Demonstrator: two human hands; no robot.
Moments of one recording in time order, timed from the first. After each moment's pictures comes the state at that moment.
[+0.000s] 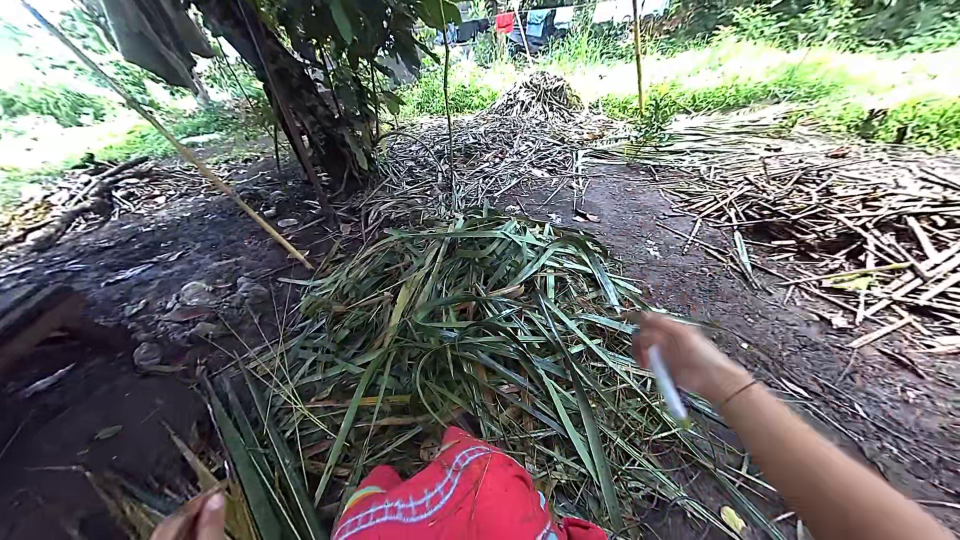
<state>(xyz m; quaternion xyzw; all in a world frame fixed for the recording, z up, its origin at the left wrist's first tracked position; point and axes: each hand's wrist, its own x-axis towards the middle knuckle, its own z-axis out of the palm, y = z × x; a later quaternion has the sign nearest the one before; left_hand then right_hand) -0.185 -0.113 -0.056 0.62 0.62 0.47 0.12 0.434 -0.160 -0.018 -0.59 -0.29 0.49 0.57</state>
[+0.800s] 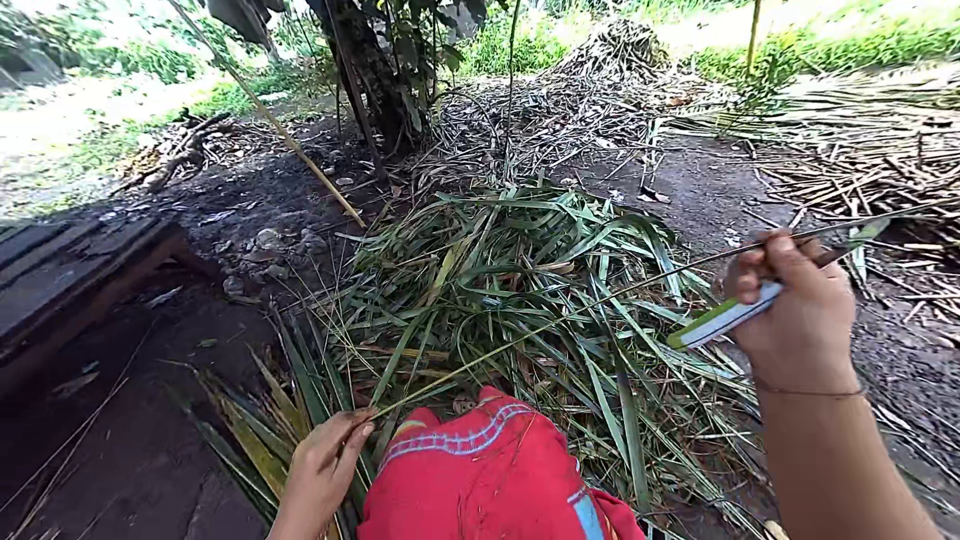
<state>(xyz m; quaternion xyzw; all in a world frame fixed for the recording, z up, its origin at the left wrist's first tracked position) -0.138 -0.129 -0.057 0.79 0.47 0.40 0.07 0.365 -0.134 0.061 -0.41 -0.36 0.25 0.80</state>
